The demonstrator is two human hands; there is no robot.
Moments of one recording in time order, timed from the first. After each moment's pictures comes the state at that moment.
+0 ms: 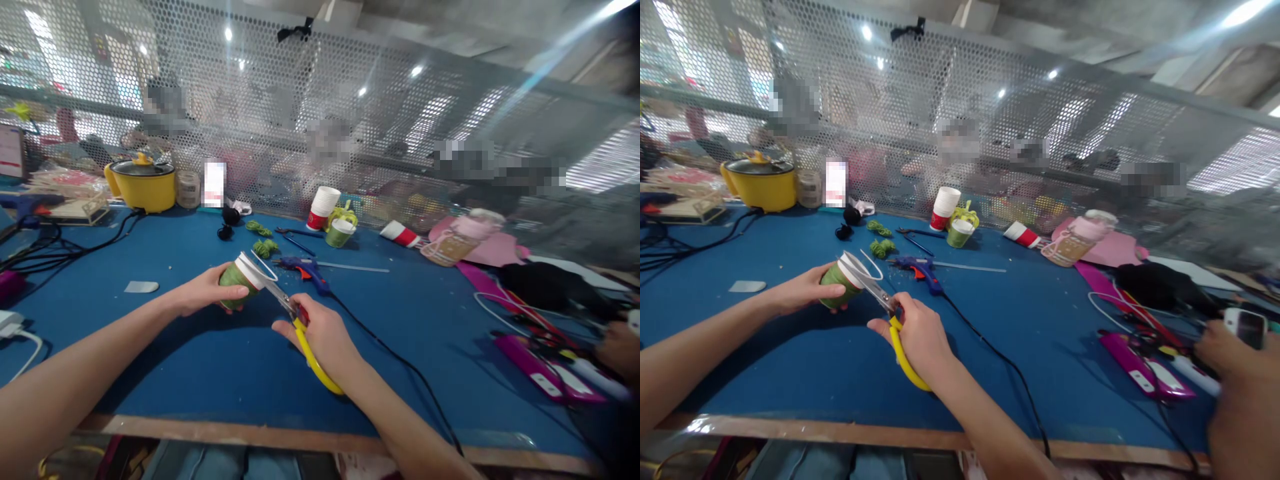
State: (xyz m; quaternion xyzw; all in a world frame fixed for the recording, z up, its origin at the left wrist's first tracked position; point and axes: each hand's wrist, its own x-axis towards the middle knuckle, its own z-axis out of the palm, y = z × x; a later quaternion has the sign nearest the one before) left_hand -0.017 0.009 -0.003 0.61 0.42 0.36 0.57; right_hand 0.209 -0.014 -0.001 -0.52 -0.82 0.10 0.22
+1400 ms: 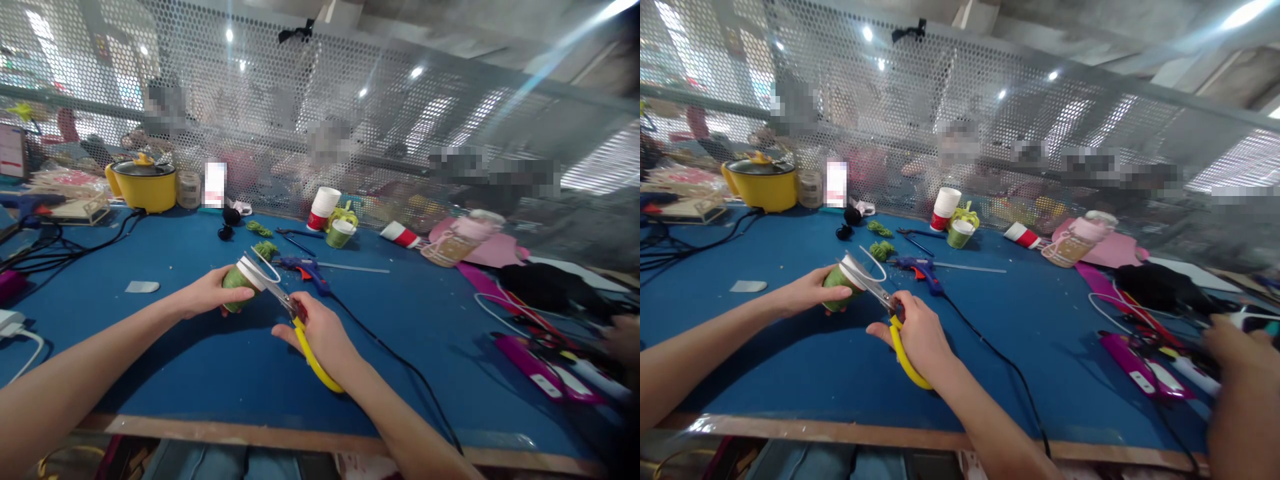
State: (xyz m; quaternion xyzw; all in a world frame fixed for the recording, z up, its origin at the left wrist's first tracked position) left_hand -0.011 0.006 -0.003 0.61 0.43 0.34 0.56; right_hand 0.210 -0.010 -0.007 -0.51 -0.82 0.10 0.23
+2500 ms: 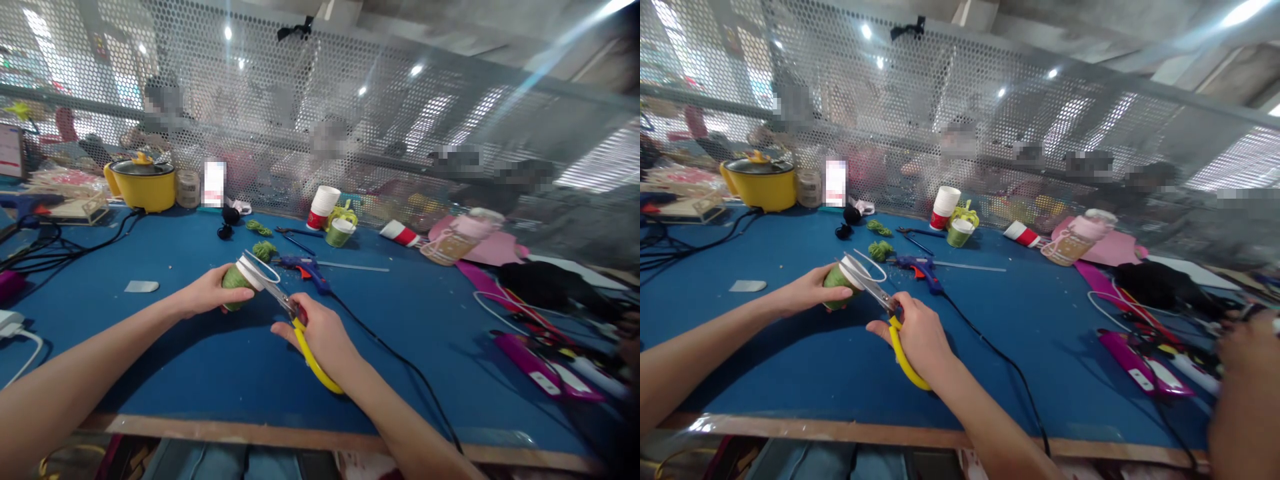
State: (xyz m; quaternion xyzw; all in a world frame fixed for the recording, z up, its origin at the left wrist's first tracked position) left_hand -0.009 0.007 -0.005 0.62 0.46 0.35 0.54; right_hand 0.208 -0.015 -0.004 -0.53 -0.82 0.08 0.21
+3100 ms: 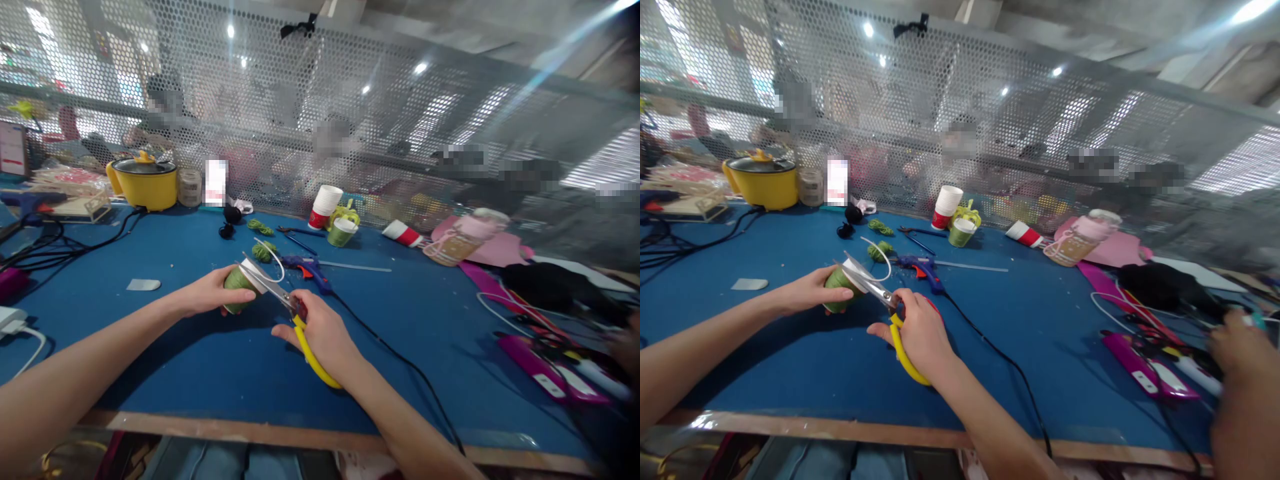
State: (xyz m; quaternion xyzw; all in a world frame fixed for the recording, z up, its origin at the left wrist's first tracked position) left_hand -0.012 0.007 -0.003 0.63 0.43 0.32 0.56; right_hand 0.209 -0.012 -0.004 -0.52 -0.82 0.09 0.22
